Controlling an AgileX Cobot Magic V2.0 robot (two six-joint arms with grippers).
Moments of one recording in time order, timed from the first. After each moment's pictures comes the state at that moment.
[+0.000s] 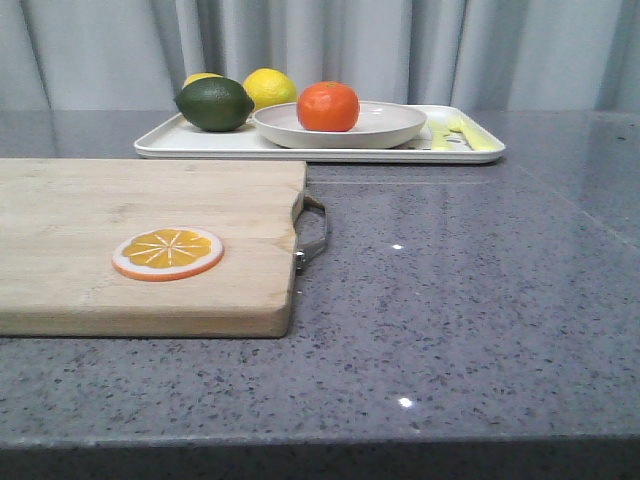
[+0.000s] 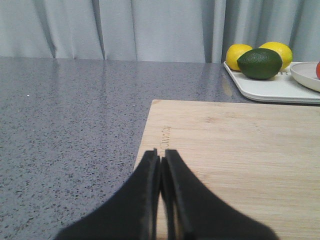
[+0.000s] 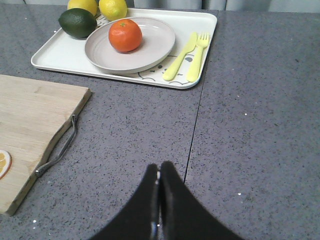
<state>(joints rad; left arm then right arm) 0.05 0.00 0.00 -0.08 0.13 -0.02 0.21 0.57 -0.85 0.17 0.78 0.00</state>
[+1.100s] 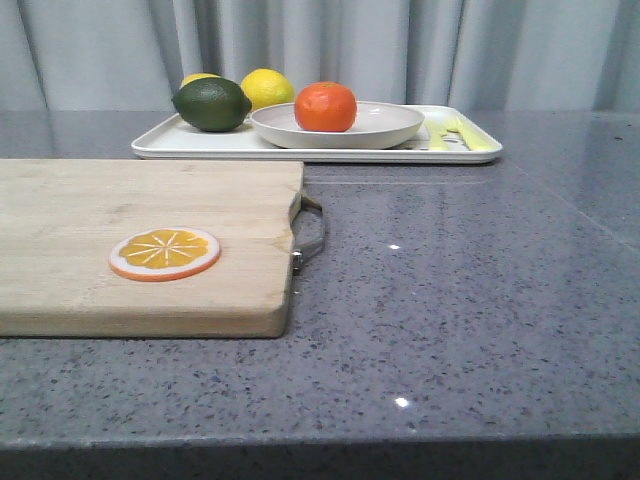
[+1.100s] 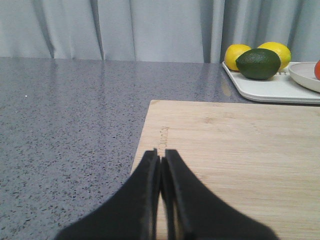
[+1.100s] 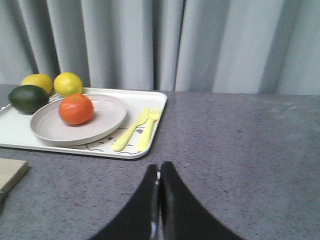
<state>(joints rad) 0.05 0.00 0.00 -0.08 0.13 -0.02 0.12 0.43 -0.47 -0.01 0.17 0.09</state>
